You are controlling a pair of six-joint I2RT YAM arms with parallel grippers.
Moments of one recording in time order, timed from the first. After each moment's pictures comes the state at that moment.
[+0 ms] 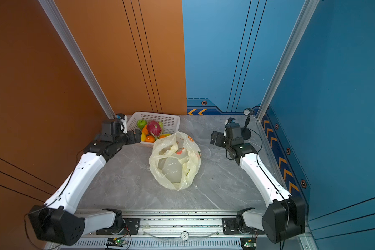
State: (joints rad) left arm -0.14 1.17 1.07 -0.50 -0.08 -0.21; right arm 0.23 1.29 1.05 -0.43 0.07 0.37
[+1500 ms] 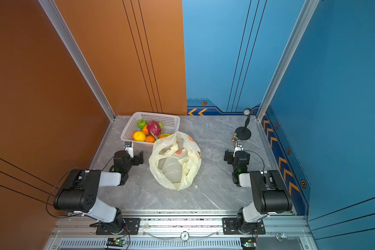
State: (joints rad) left arm -0.01 1.56 0.39 0.74 -0.05 0.03; right arm 0.04 1.54 0.37 0.75 0.20 0.06
